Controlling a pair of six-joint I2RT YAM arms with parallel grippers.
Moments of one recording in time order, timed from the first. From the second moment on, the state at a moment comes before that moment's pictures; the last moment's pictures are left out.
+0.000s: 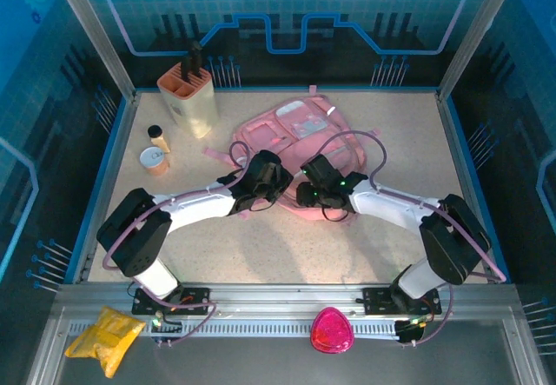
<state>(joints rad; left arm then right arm) -0.71 1.62 0.93 0.02 -0.03 -1.48 0.71 1.54 0.95 -0.42 0.07 0.68</state>
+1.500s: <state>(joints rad) -0.83 1.67 0.97 0.04 -0.09 -1.55 0.63 1.42 0.91 -0.48 0.20 0.50</state>
